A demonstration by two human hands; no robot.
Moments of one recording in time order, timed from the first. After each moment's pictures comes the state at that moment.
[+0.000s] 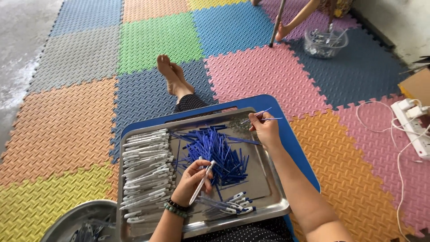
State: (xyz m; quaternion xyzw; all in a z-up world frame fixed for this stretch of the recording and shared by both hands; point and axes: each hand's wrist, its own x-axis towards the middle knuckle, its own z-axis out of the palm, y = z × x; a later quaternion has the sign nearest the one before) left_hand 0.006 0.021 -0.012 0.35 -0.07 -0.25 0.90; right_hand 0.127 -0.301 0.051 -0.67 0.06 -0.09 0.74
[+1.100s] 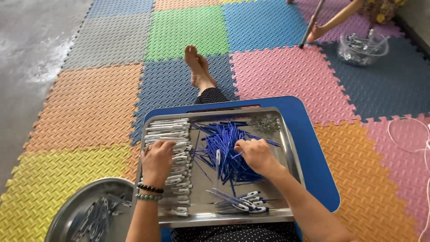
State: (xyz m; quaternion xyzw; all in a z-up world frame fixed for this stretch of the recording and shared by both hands) left_hand 0.014 0.150 0.032 0.98 0.05 0.15 0.08; right_hand 0.081 -0.231 0.001 -0.93 -0.28 -0.21 0.07
